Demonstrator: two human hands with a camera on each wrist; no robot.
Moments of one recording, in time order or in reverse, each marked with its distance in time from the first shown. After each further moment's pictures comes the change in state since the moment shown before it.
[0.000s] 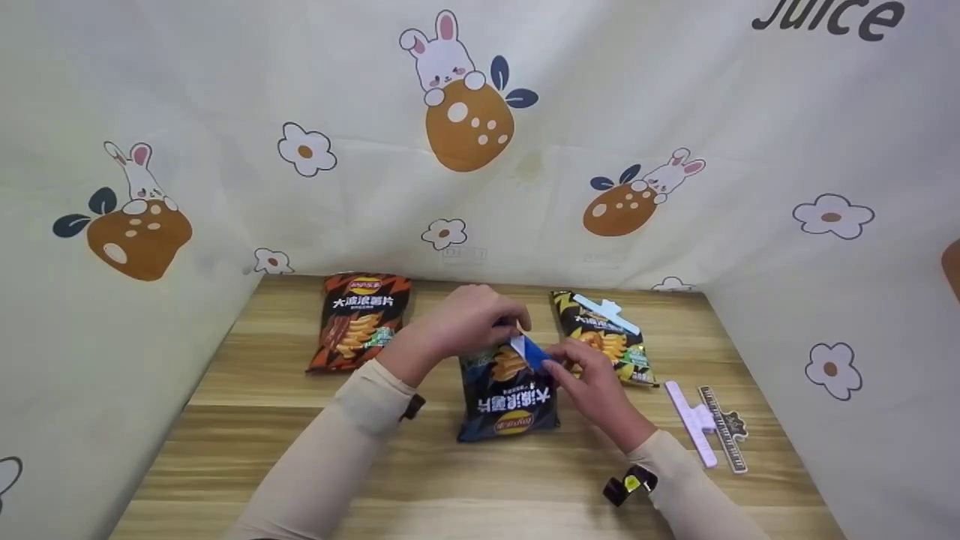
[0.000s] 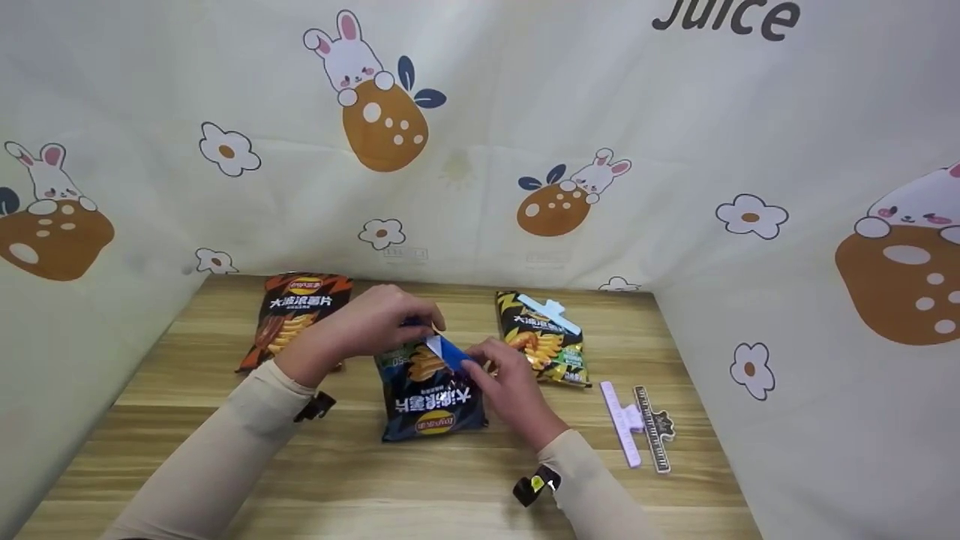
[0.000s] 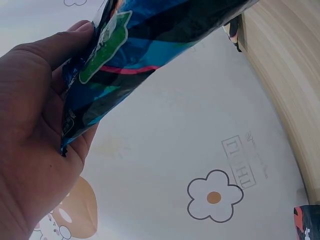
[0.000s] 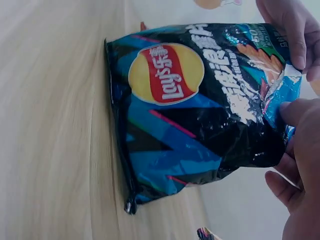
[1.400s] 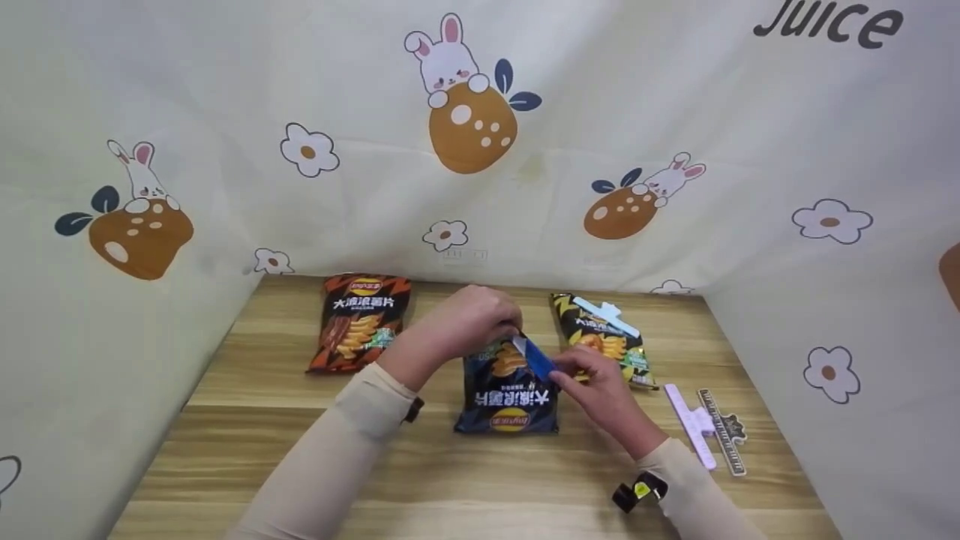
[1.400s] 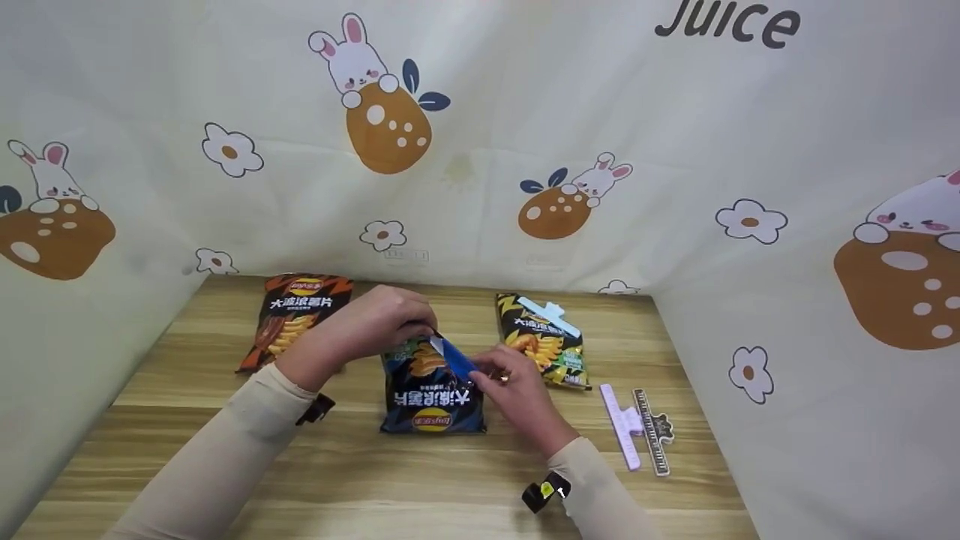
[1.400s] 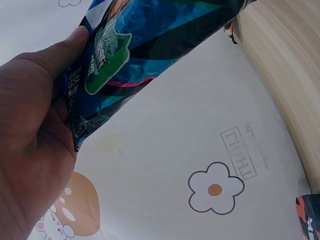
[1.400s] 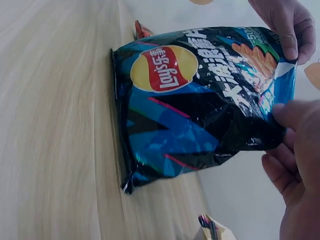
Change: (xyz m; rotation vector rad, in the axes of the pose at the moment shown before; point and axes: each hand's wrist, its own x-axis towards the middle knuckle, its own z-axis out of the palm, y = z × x) left_hand -0.003 -0.001 0.000 0.070 0.040 0.071; right_hand -0.010 0.001 -0.010 0.069 -0.013 0.047
